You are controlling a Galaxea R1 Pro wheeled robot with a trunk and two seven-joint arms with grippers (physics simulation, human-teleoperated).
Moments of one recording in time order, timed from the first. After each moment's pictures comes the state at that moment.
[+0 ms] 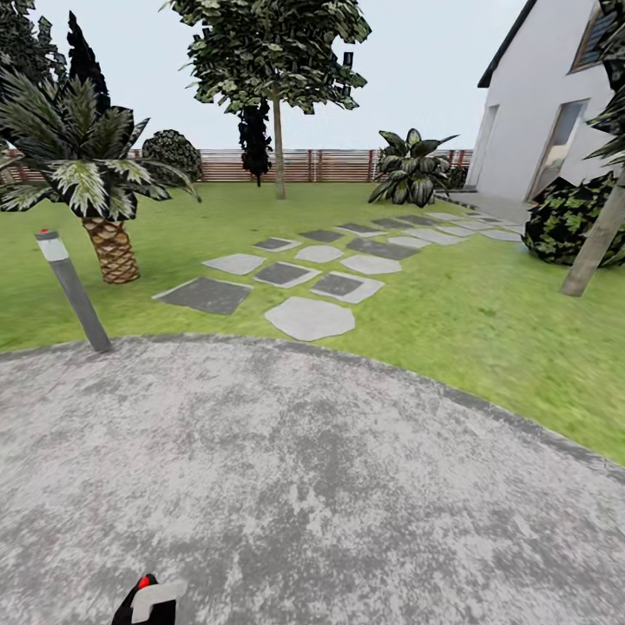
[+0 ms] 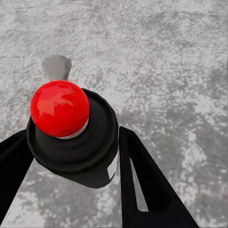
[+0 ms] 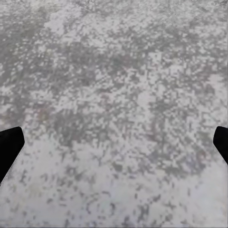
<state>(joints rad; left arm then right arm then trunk) -0.25 0.04 0.12 -0.35 -0.08 -0.50 0.20 -0.26 0.01 -0.24 -0.03 0.28 -0.64 0.09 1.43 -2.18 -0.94</state>
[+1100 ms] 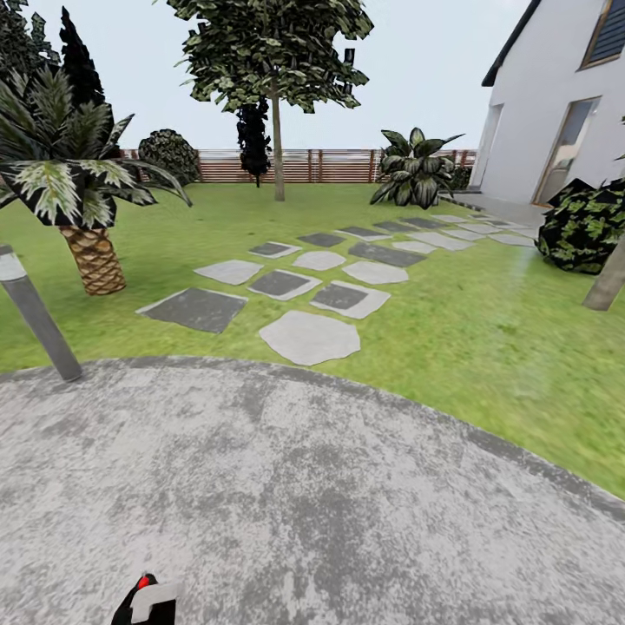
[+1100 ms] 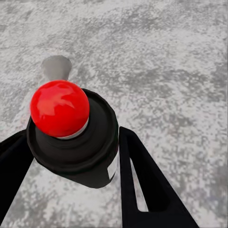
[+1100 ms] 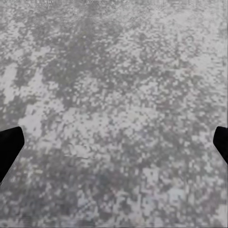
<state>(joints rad) -0.25 0.04 0.12 -0.35 -0.08 -0.50 0.20 -0.26 0.01 -0.24 -0.03 0.28 -0.64 0.09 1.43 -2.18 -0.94</state>
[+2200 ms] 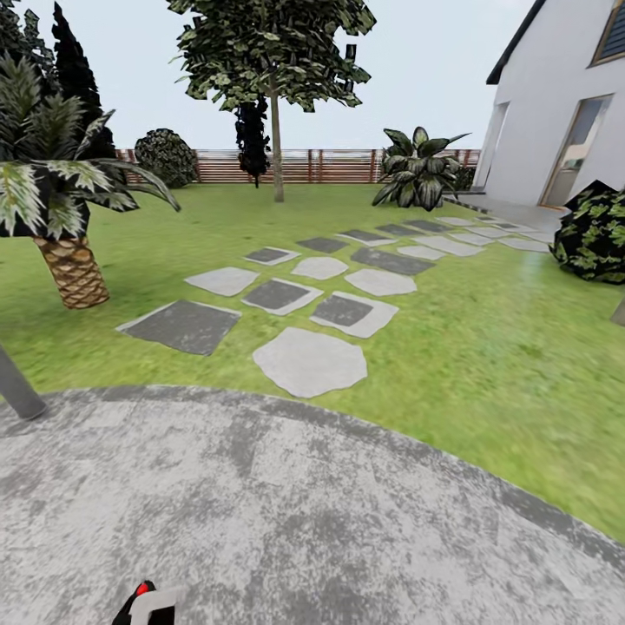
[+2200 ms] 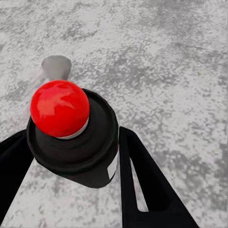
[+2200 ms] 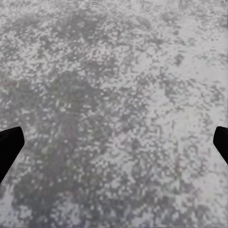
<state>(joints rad) -0.25 0.04 0.12 -0.32 -0.08 -0.50 0.20 -0.26 0.01 -0.24 -0.03 0.28 -0.64 0.09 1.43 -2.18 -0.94</state>
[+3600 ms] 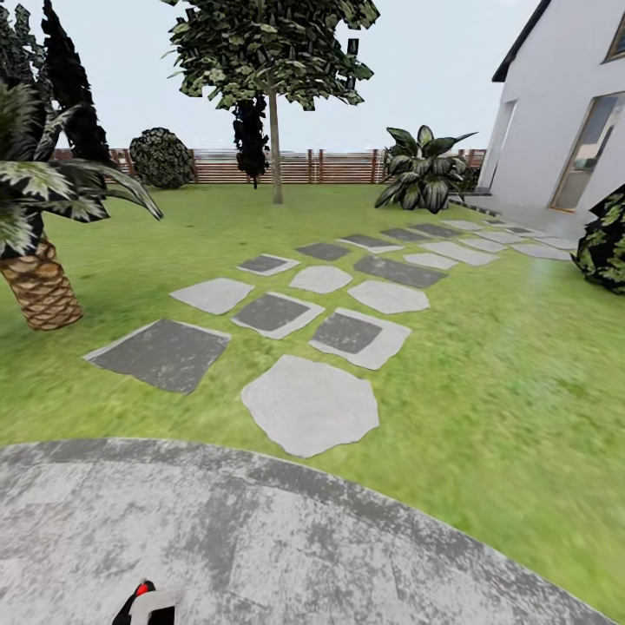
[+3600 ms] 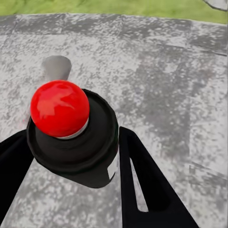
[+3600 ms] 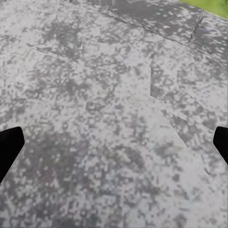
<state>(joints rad) -0.25 0.04 0.12 -0.32 -0.08 -0.50 0.20 -0.26 0.01 -0.24 -0.03 0.28 -0.64 0.09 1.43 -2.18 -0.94</state>
